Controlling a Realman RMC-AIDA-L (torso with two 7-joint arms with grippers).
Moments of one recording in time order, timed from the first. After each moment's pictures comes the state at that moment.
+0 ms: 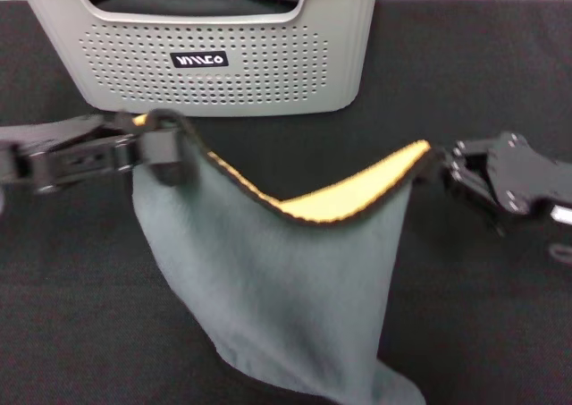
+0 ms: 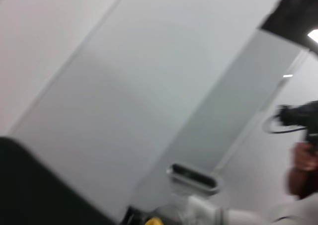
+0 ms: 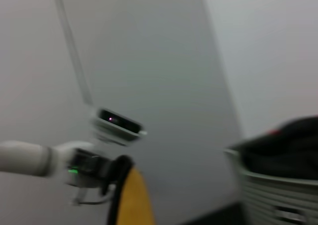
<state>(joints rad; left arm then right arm) -0.45 -1.79 1.16 0.50 1.30 1.97 -1.76 0.36 2.00 -1.37 -0.66 -1.15 -1.56 1.26</state>
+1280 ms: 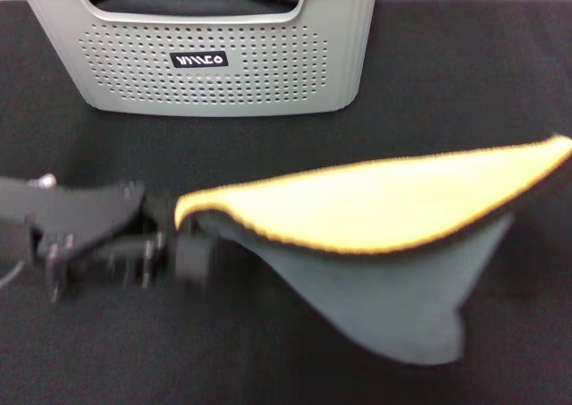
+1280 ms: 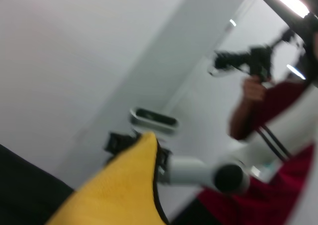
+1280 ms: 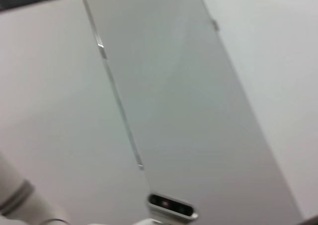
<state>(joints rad) -0.44 -1.82 1.35 0.63 1.25 2.05 -1.72 0.28 2.00 -1.12 -0.66 -1.17 -1.94 1.34</state>
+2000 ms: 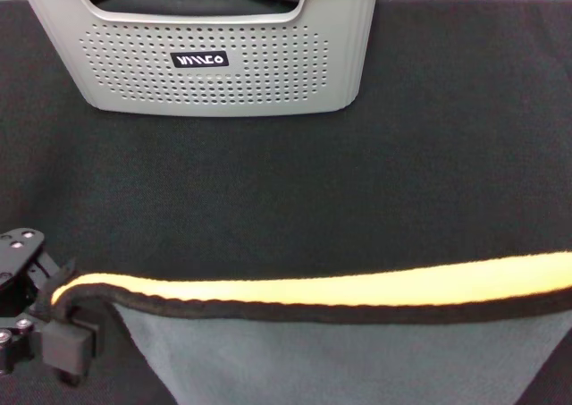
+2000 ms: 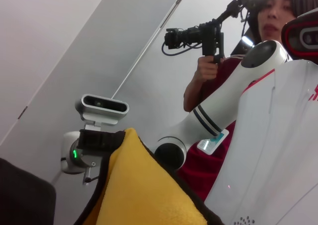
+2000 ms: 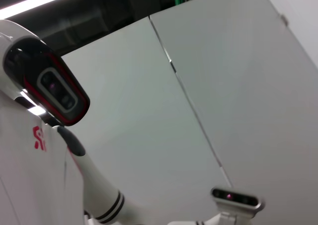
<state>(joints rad) -0.31 -1.59 1.71 0.87 0.88 2.05 -1.75 0.24 2.00 -1.22 -0.66 -1.13 -2.15 1.40</state>
